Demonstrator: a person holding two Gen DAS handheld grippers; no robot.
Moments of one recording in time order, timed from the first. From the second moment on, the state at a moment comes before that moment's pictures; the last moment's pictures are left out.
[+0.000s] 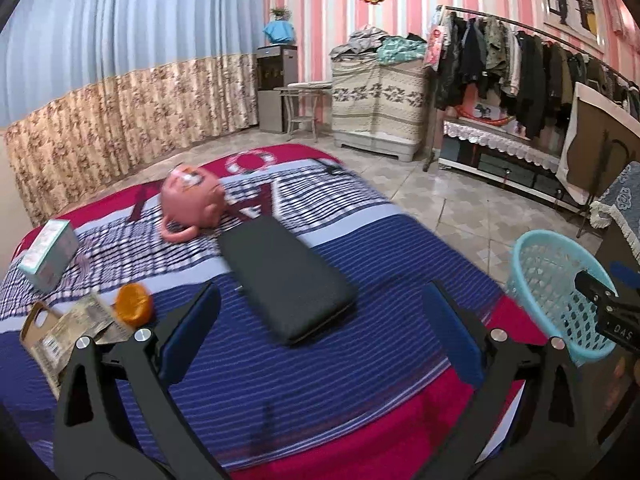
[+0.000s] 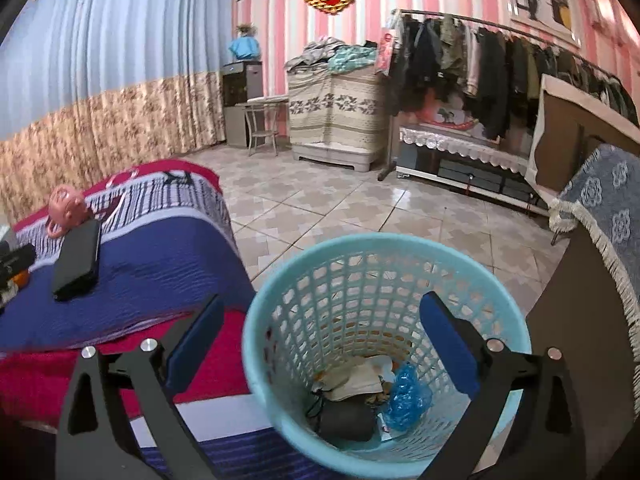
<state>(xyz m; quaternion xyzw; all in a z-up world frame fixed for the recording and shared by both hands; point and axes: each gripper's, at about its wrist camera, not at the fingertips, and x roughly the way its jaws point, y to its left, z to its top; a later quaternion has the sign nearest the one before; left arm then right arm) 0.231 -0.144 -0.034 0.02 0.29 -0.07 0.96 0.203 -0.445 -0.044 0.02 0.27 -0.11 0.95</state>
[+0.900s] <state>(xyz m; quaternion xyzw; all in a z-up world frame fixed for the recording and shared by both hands) 0.185 0.060 -0.053 0.01 0.31 0.07 0.95 0.219 -0.326 -0.046 -0.03 0.29 -0.01 0.96</state>
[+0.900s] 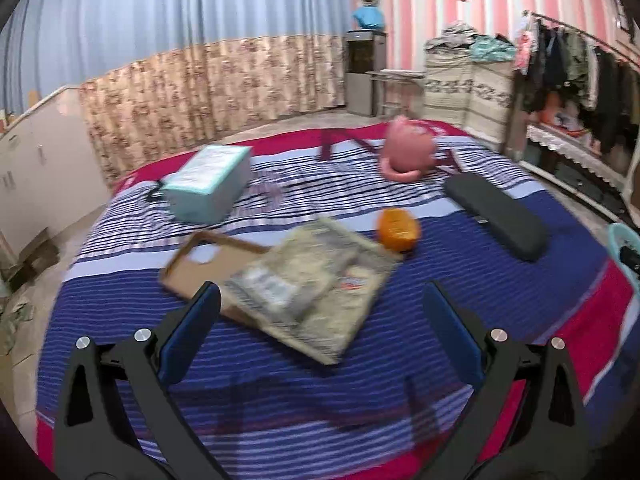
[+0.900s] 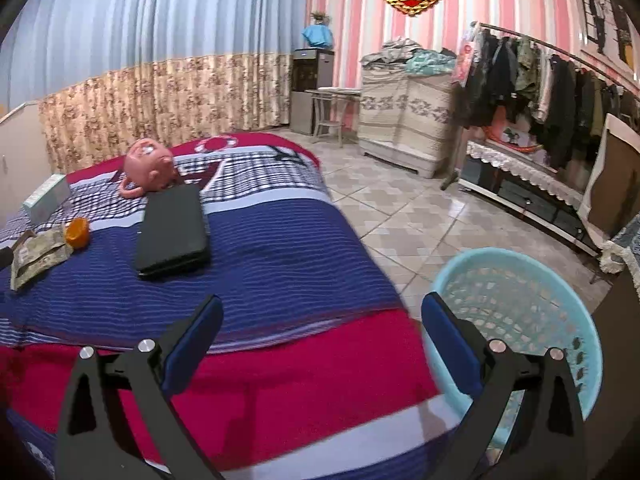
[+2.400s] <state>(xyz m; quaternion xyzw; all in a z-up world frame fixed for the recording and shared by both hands) 0.198 0.169 -0.042 -0.03 0.33 0.08 0.94 0.296 -0.094 -0.063 -0.04 0.35 0.20 0.91</state>
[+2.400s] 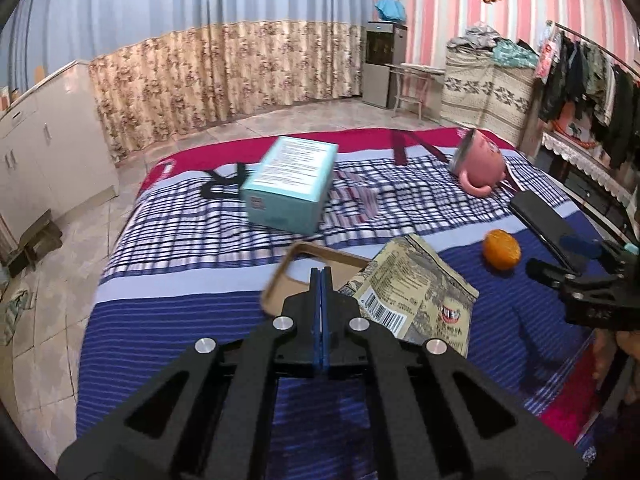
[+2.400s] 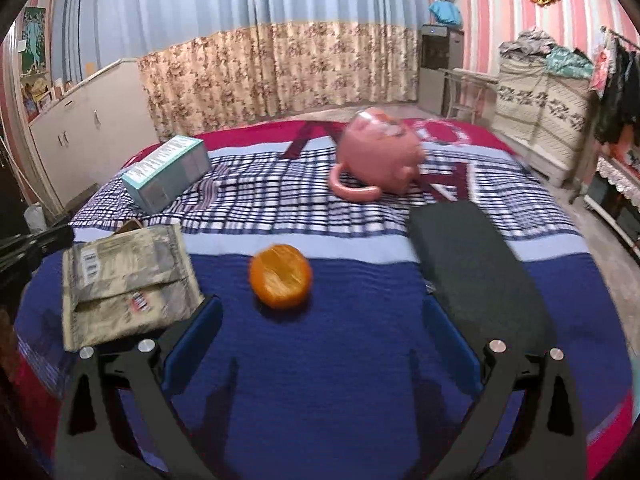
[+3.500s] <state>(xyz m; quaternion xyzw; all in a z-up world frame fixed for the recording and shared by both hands) 0.194 0.042 0.023 -0.02 0.27 0.00 0.96 0.218 -0.342 -0.026 0.00 0.32 0.07 0.95</state>
